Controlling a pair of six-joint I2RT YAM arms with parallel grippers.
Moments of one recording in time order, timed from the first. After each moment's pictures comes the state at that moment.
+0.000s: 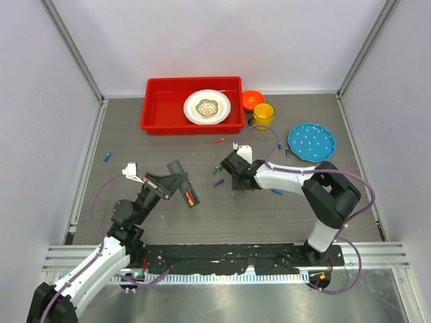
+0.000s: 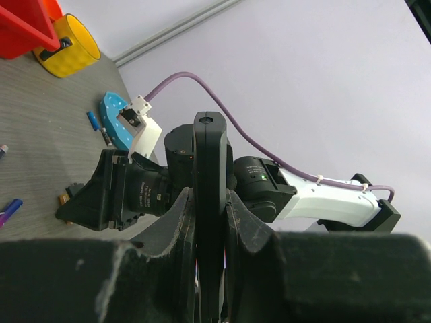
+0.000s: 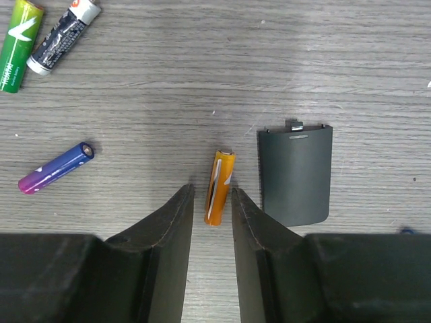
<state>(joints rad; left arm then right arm) -0.50 0.49 0.05 0.73 0.15 -1.22 0.83 1.72 0.99 -0.40 0.40 0.68</state>
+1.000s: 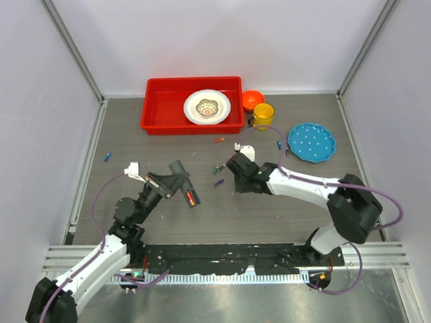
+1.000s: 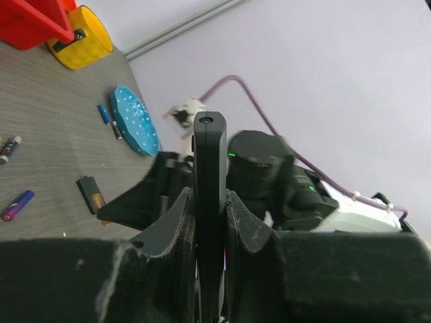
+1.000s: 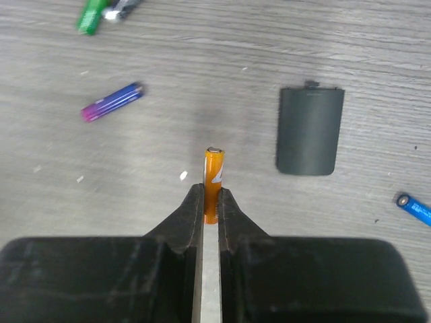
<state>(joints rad) -0.50 0.53 0.05 0.73 0.15 -1.22 0.84 1.57 0.94 -0.44 0.31 0.66</state>
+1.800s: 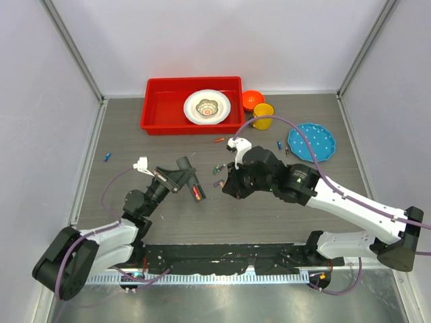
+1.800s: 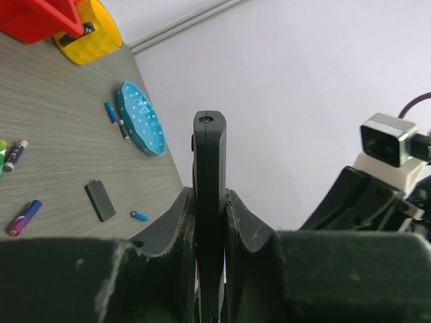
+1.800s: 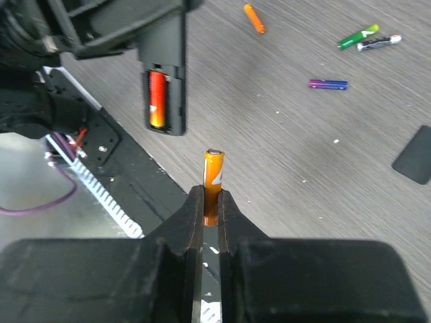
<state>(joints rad) -0.50 1.00 0.05 1.20 0.16 -1.23 1.02 1.14 1.12 -0.64 0.02 0.45</state>
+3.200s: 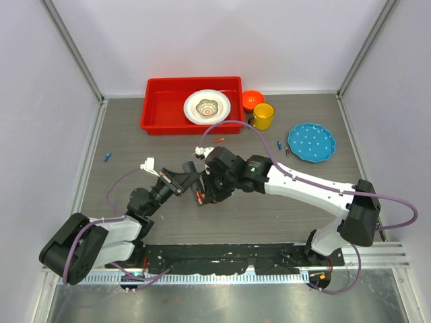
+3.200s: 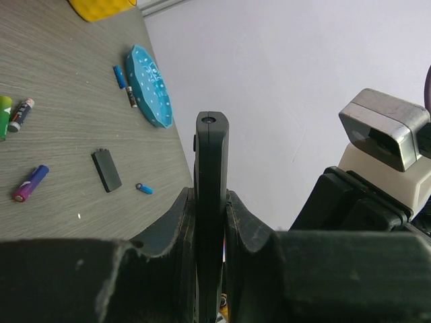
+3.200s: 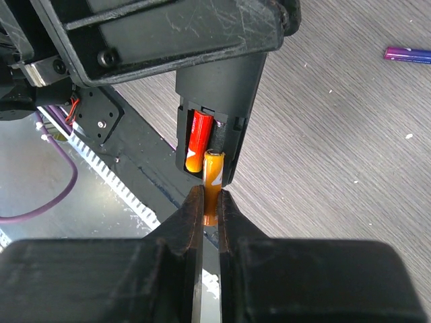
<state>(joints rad) -0.52 1.17 0.05 1.28 0.23 -1.29 1.07 1.51 1.32 -0.71 -0.11 0.50</state>
